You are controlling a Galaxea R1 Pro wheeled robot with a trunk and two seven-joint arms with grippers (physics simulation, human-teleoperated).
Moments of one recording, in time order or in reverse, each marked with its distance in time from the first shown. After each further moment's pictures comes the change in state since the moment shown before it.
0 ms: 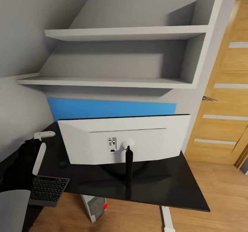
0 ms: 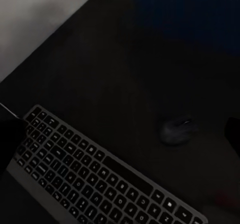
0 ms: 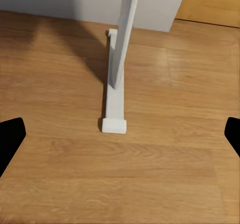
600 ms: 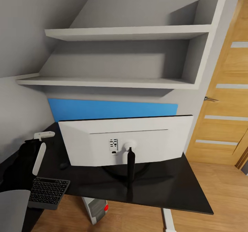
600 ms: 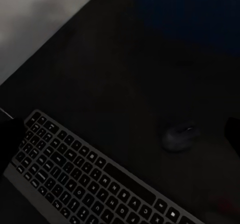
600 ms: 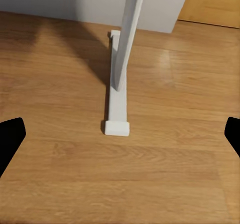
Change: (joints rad) left arm 0.000 0.001 0.000 0.003 0.000 0.000 -0.001; right arm 0.000 0.000 0.002 0.000 0.000 0.000 0.000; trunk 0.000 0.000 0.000
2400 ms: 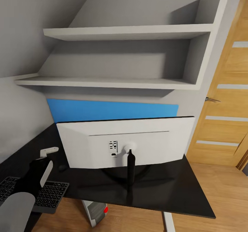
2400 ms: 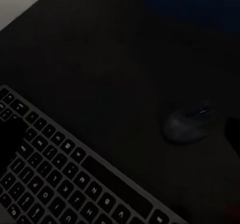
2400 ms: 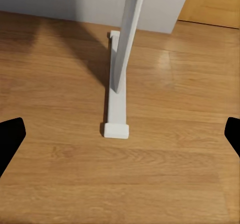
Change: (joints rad) left arm 0.000 -0.001 -0.004 0.476 0.004 -0.462 -0.007; right arm 0.000 -0.002 0.000 -0.001 0.000 0.008 -0.002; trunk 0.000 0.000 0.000
